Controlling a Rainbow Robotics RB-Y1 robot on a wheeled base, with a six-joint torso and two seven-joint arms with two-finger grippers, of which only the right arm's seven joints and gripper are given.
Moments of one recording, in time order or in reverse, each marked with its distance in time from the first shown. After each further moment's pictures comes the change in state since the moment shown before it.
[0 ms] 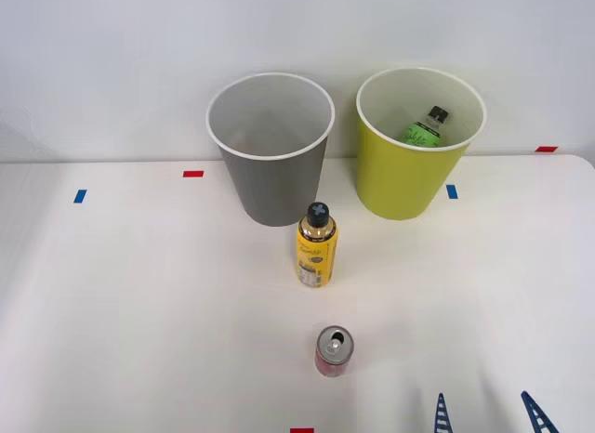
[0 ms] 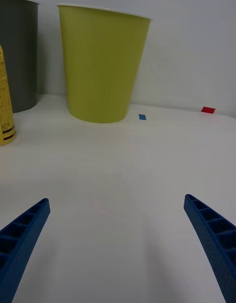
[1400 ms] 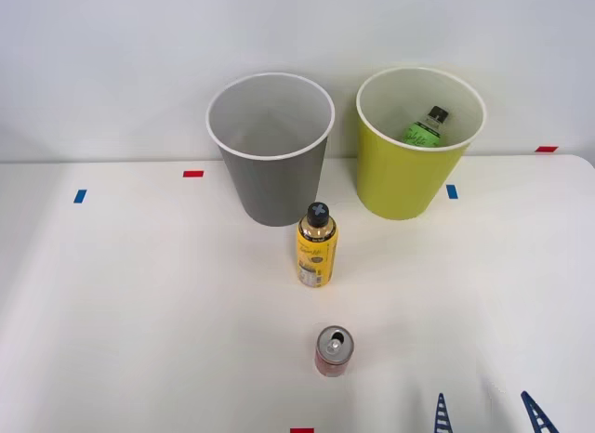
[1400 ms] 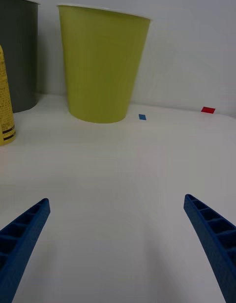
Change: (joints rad) arm 0.000 0.000 0.000 0.000 0.000 0.000 0.000
